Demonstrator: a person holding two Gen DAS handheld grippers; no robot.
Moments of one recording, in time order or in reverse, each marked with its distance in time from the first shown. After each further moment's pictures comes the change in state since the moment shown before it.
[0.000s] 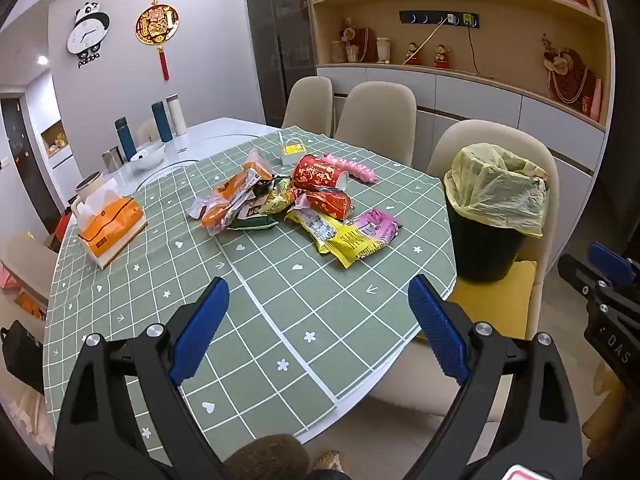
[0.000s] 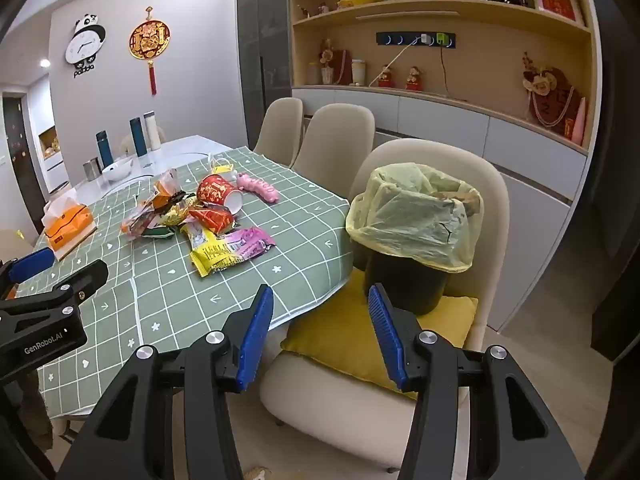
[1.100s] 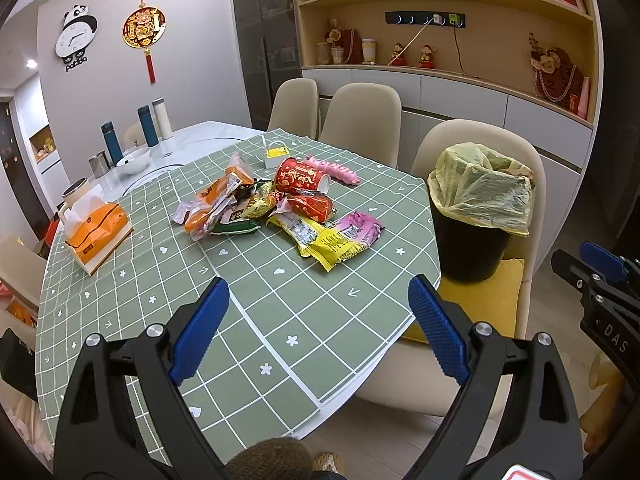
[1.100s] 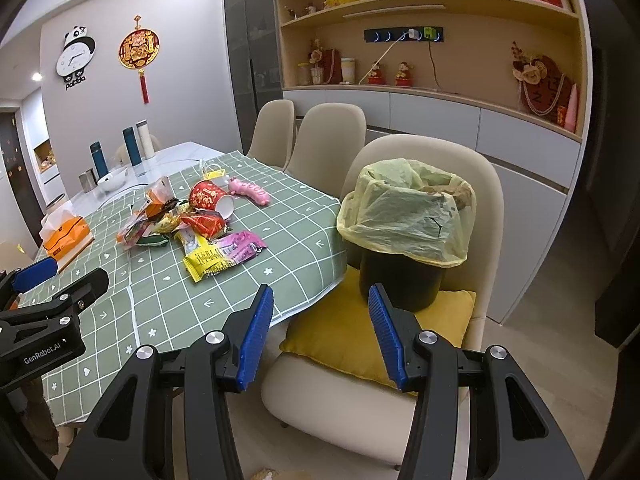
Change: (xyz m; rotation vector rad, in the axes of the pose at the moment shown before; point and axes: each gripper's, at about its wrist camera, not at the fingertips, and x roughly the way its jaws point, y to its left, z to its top) left arm 0.001 -0.008 0.003 0.015 0.005 -0.058; right arm -0.001 -0.014 -0.001 0.034 -0.003 -0.019
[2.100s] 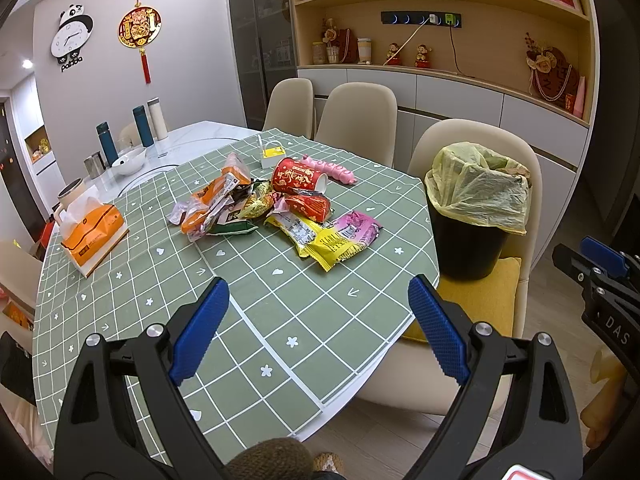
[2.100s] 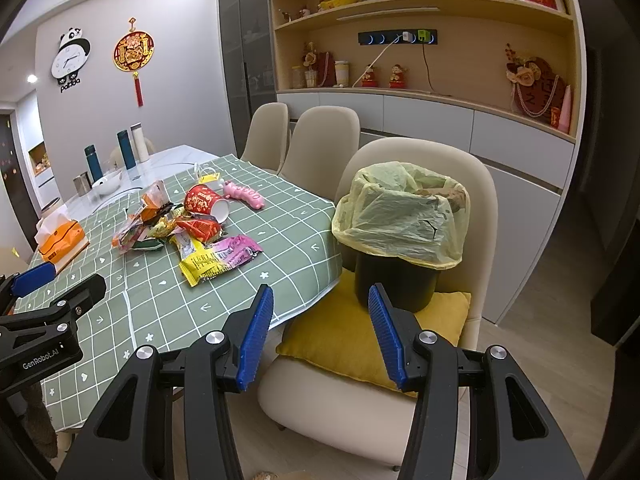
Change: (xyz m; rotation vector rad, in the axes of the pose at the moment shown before) left arm 0.002 0.000 -0.001 0.005 0.001 -0.015; right arm -0.002 -0.001 0.001 0.009 -0.007 -0.020
